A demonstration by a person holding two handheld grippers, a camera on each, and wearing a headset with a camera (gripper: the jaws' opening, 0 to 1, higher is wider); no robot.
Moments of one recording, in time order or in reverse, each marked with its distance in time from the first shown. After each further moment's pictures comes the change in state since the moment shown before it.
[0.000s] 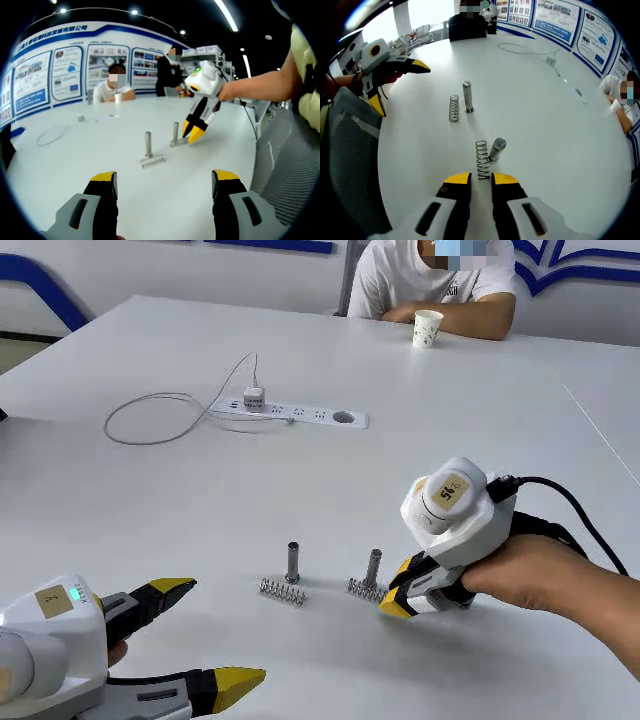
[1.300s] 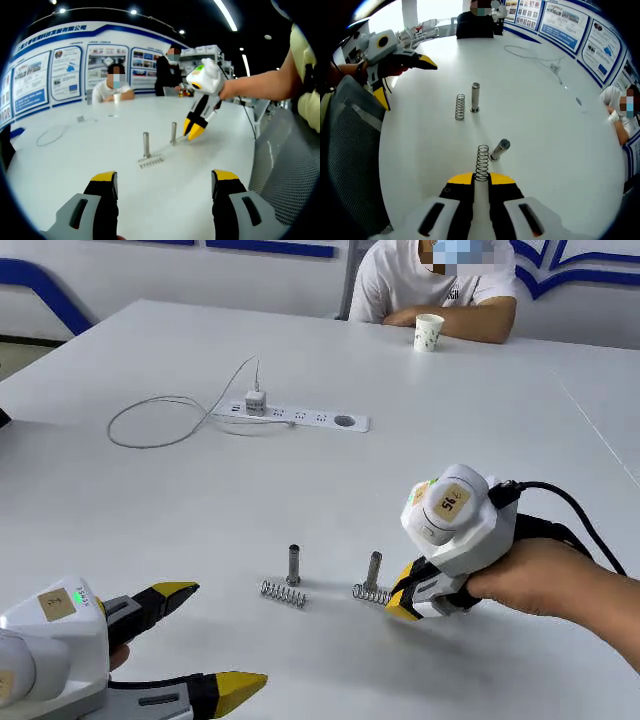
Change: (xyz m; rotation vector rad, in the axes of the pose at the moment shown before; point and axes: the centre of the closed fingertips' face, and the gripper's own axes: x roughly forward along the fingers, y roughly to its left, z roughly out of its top) left arm -0.001 -0.007 0.002 0.005 0.004 -0.008; right arm -0.015 0.005 0.003 -0.086 0.014 -0.024
